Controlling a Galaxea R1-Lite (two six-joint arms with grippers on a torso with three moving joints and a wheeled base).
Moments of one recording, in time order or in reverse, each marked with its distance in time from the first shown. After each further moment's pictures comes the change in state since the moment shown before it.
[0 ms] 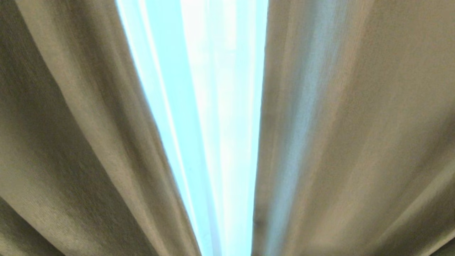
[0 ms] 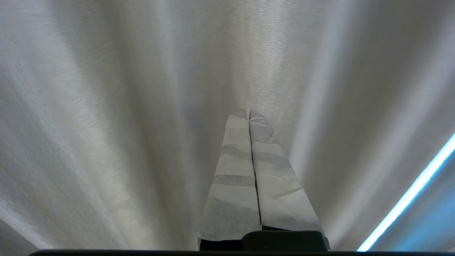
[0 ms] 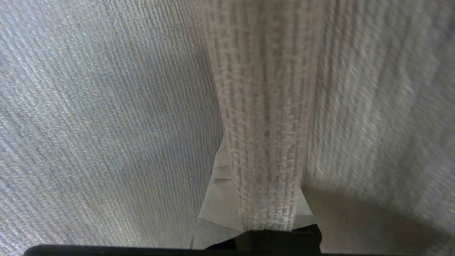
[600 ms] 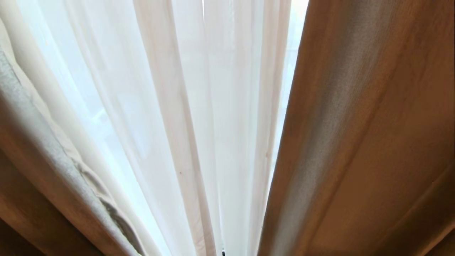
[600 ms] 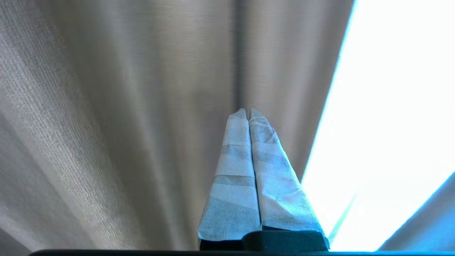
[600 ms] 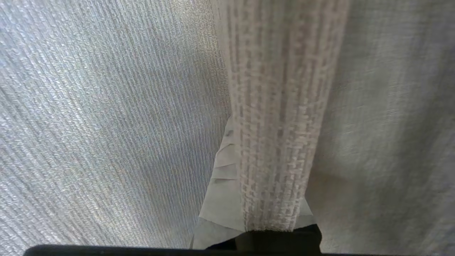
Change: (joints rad) left arm 0.000 0.000 0.000 0.000 0.000 0.000; right arm 0.086 -0.067 0.053 0.001 0.073 -0.004
